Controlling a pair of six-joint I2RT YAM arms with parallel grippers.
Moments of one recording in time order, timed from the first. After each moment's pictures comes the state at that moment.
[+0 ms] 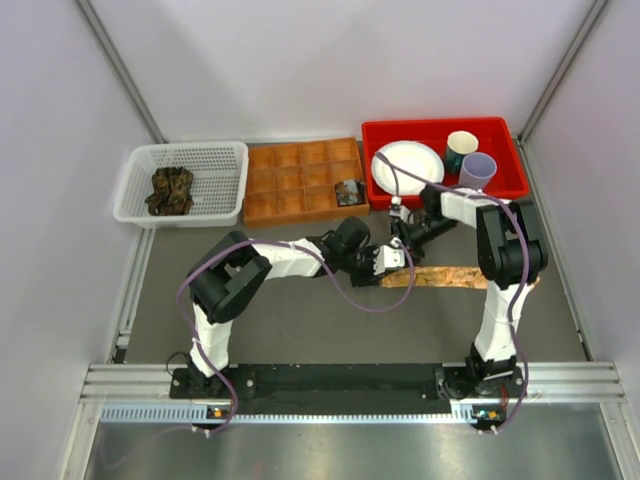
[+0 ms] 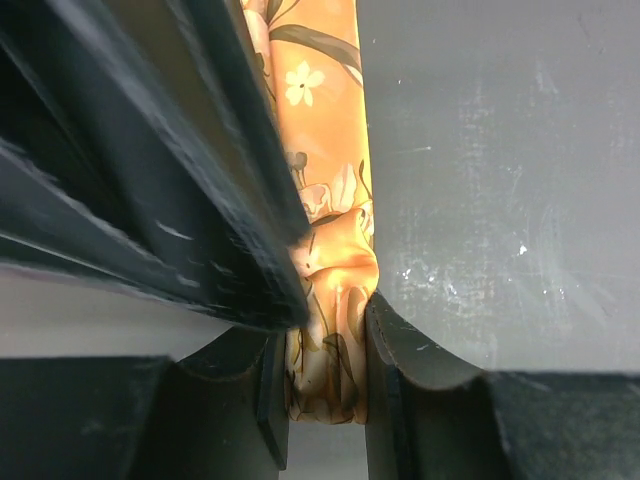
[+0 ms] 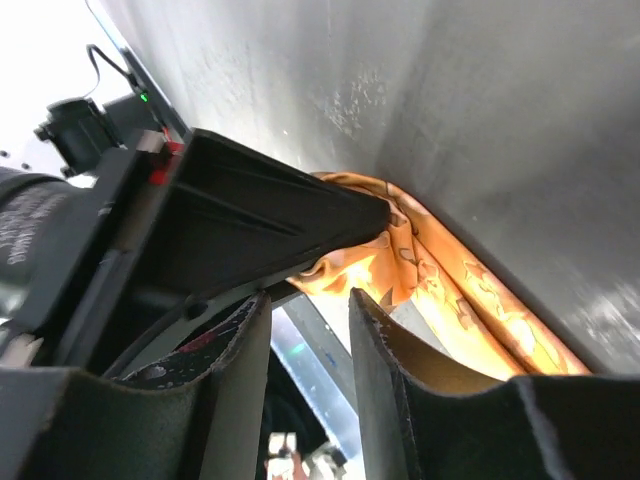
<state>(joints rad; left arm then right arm) -0.85 1.97 1.15 0.01 0.51 0.56 0.20 2.01 1.29 -0.94 -0.95 -0.05</state>
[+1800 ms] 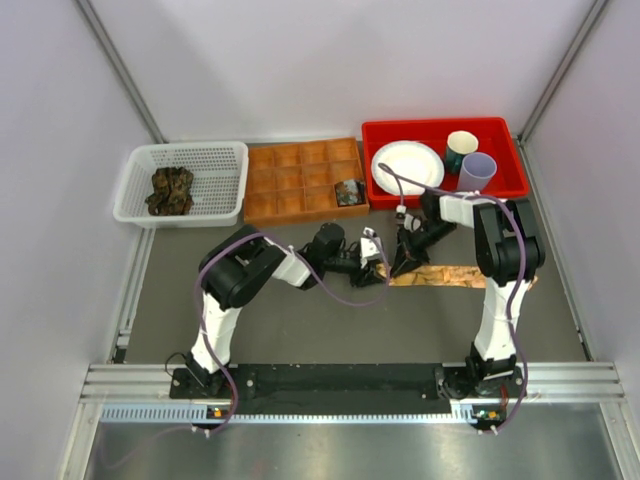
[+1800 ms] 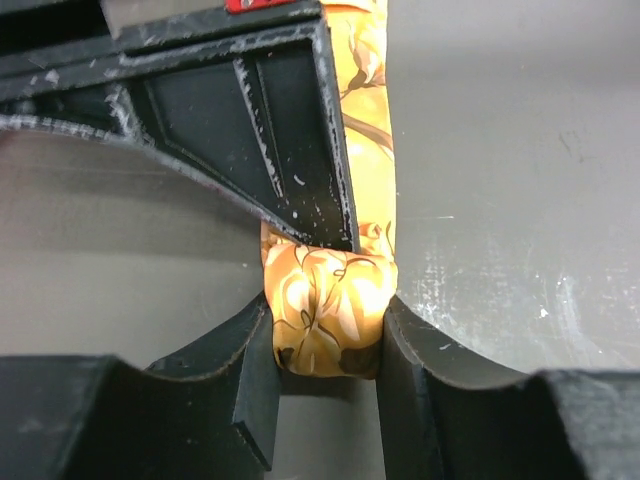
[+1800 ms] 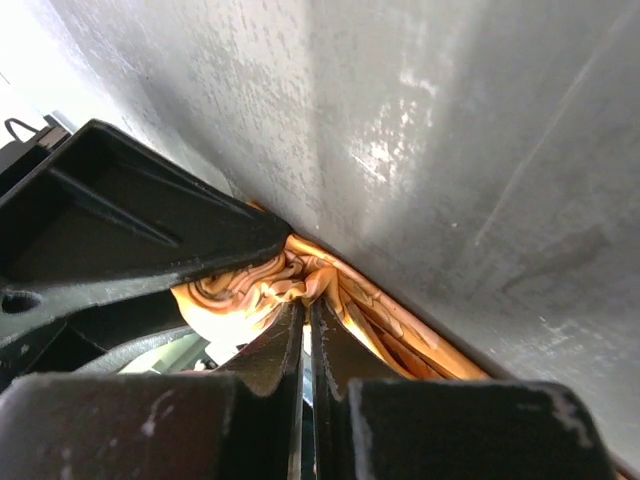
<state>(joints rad) -0.76 2.10 0.92 0.82 0.76 0.20 0.19 2.05 1.25 -0.86 -0.75 0.10</state>
